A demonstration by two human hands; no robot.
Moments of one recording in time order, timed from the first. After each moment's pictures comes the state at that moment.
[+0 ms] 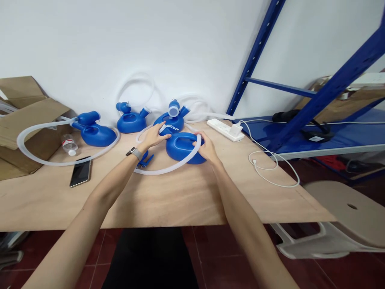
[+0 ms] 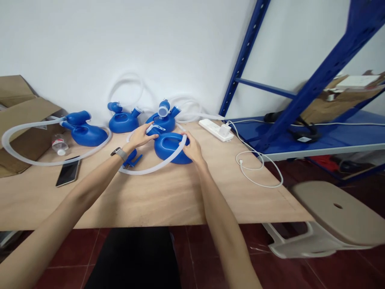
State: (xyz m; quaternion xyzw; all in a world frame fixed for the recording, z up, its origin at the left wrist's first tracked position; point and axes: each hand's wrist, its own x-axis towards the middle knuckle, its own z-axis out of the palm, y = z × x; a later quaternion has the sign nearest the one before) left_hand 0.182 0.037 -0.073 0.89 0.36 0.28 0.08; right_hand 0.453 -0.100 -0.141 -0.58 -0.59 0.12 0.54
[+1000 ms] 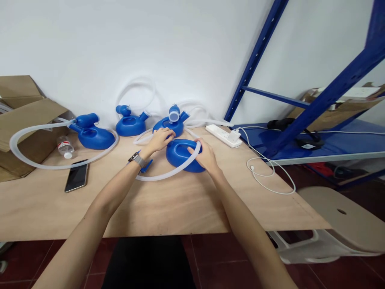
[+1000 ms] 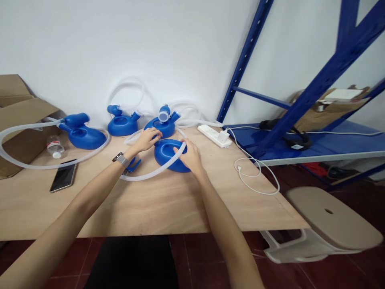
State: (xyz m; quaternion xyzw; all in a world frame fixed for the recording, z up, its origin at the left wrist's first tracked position) left_hand 0.203 0.003 -0.049 0.92 0.29 0.24 0.05; right_hand 0.431 -0.122 -0.123 -0.63 -0.60 0.02 0.49
